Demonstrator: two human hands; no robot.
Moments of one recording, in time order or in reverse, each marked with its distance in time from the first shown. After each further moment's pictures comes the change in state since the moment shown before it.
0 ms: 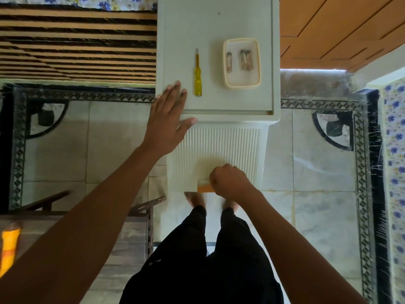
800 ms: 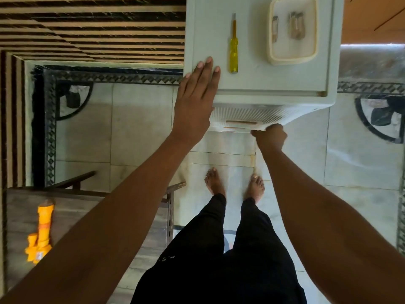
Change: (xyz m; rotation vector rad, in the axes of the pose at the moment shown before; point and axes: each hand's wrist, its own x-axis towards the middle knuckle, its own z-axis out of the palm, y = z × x) left_hand -0.005 -0.002 0.018 0.392 0.123 0.030; right_hand 0.121 0.058 0.020 0.935 0.489 0.669
